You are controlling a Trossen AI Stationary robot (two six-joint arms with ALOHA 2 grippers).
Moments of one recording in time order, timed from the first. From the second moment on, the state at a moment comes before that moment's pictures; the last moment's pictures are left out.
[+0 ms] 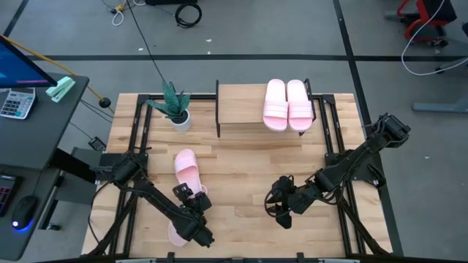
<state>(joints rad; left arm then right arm) -0.69 2.12 1.52 -1.35 -0.47 -1.23 0.60 1.44 0.84 -0.17 0.26 0.92</state>
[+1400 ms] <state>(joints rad) -0.62 2.05 2.36 -1.57 -0.91 -0.83 0.61 1.44 0.84 -0.18 0.27 0.95</state>
